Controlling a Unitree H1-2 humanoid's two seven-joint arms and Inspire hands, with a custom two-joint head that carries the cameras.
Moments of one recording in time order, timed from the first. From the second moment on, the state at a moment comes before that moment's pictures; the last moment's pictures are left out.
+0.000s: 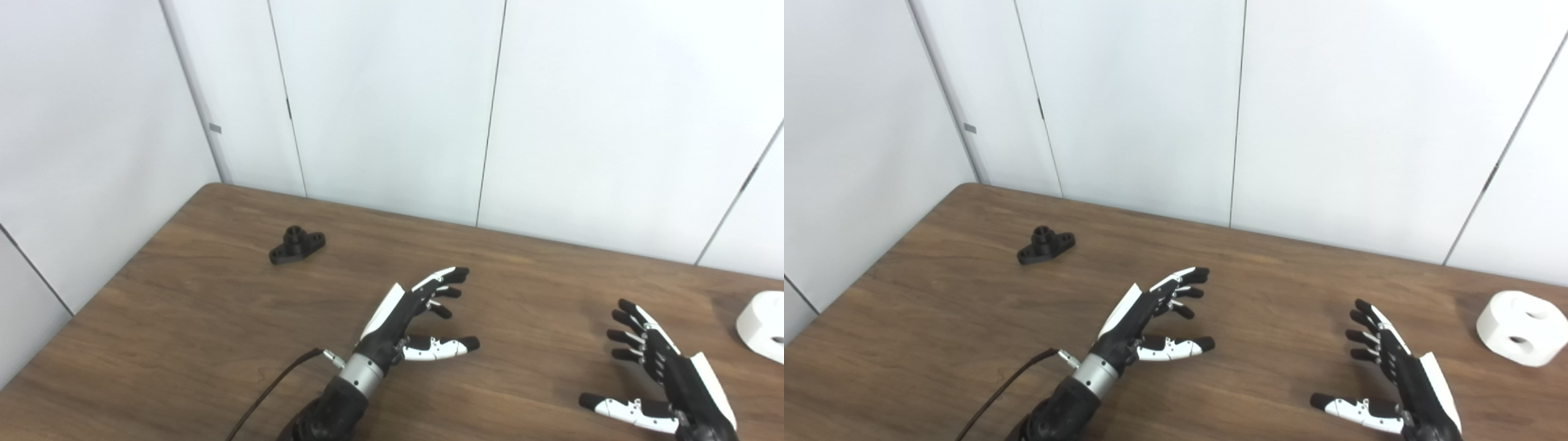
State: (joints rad) left arm -0.17 0.11 -0.12 0.14 0.24 -0.22 -0.05; right arm -0.12 -0.20 0.08 -0.07 -0.18 -0.01 0.11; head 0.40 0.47
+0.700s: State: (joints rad) left arm -0.15 0.18 -0.08 0.08 0.21 -0.22 -0.08; right arm -0.12 -0.20 0.07 -0.11 -0.16 0.05 0.12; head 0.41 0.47
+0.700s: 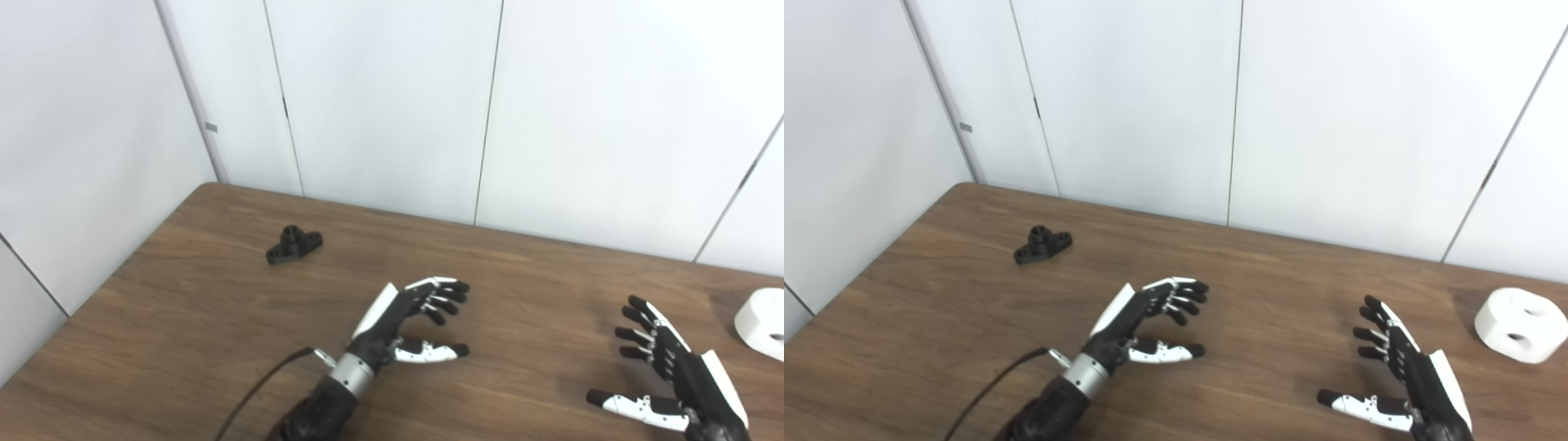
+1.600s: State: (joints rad) left arm -0.20 0.41 0.14 -0.12 0.36 -0.01 -0.07; right arm -0.12 -0.22 0.06 -0.13 -0.15 0.08 0.14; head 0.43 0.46
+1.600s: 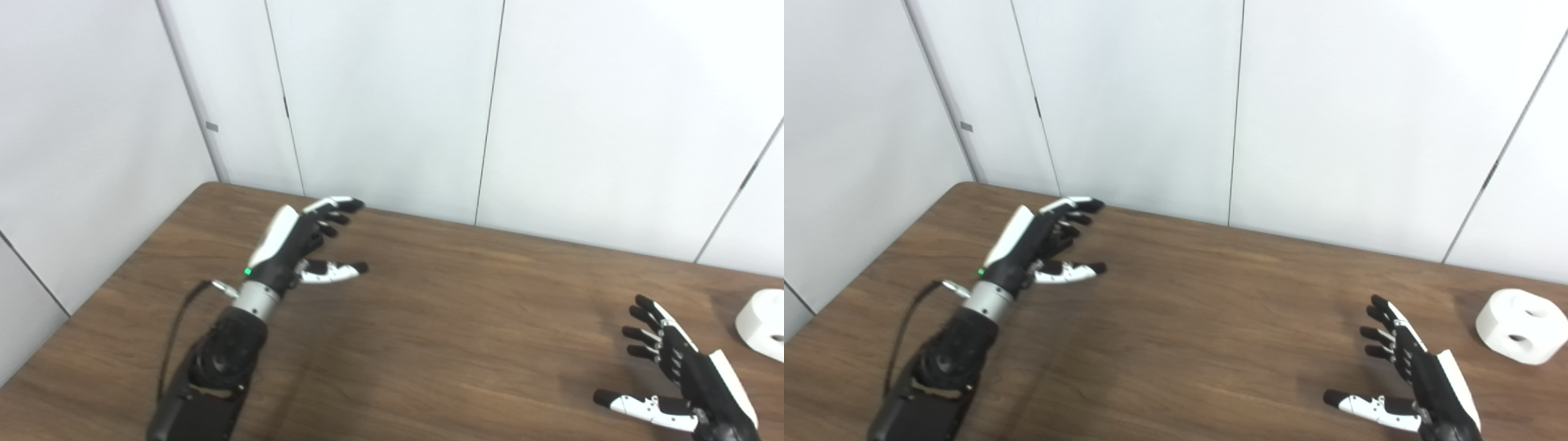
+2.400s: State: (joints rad) left arm -0.26 0.50 0.19 -0.04 0.56 0.18 0.03; right arm -0.12 -0.21 0.06 -0.13 -0.16 0.08 0.14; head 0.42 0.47
